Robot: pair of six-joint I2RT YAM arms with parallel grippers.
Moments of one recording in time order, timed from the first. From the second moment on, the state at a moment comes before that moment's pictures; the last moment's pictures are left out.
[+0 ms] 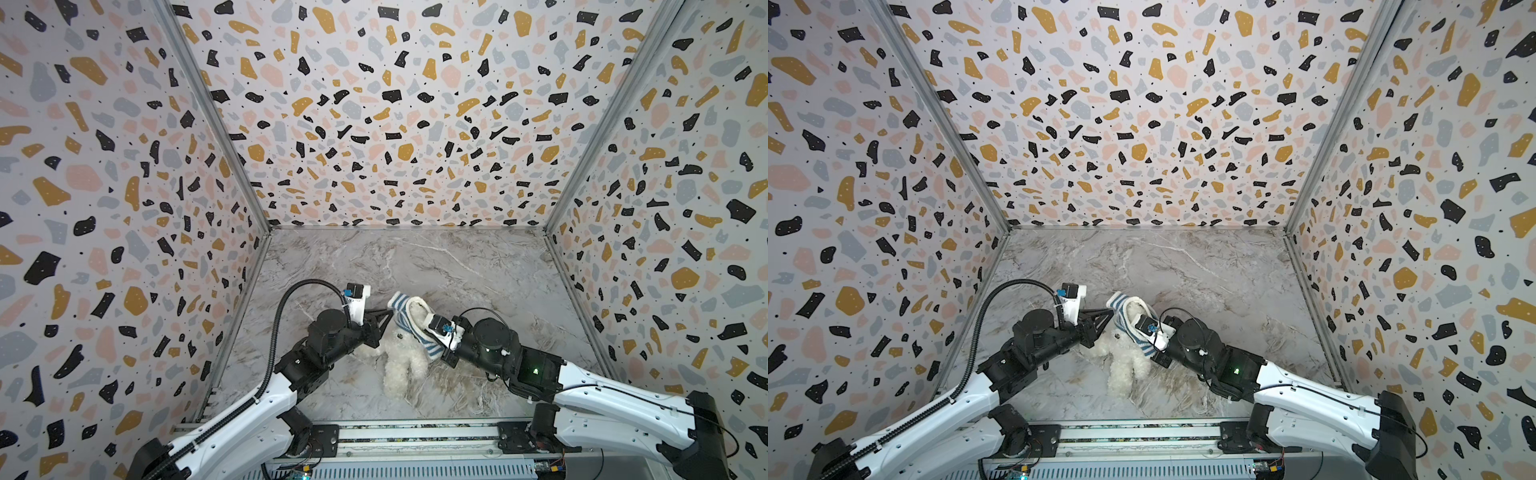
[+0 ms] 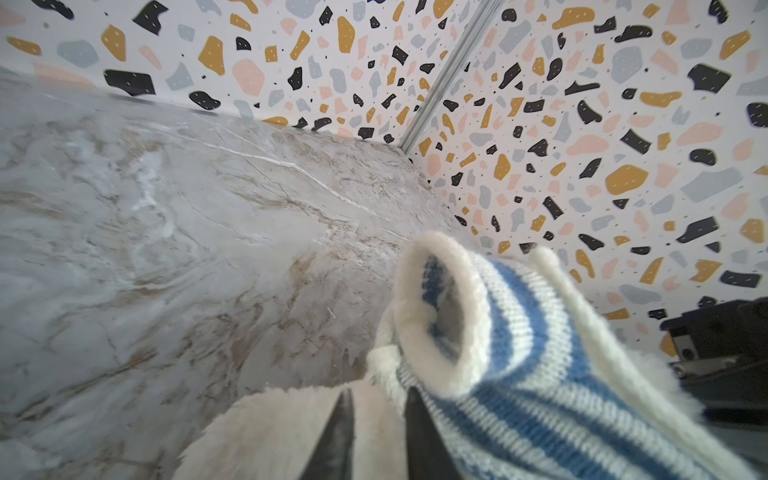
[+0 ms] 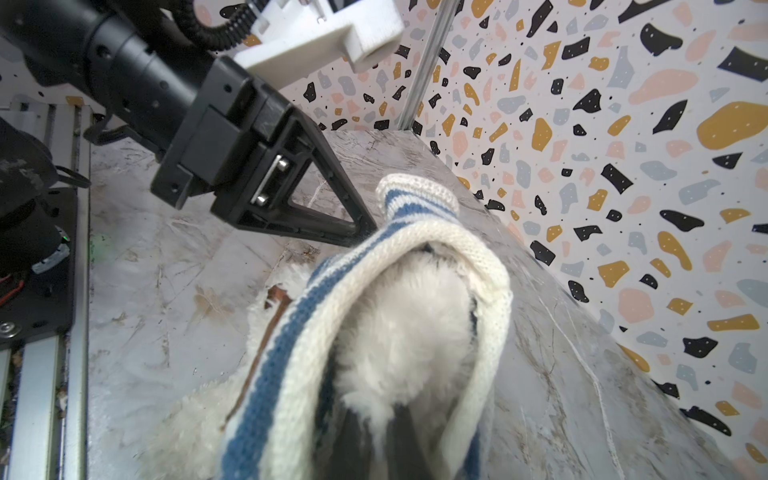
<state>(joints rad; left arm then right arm) -0.66 0.85 0.49 0.09 0.16 -0.50 1.08 0.93 0.69 -0.05 0.13 -0.25</state>
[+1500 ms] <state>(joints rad) -0.92 1.03 0.42 0.68 -0.02 -0.88 0.89 0.94 0.46 0.47 -0.08 0.24</state>
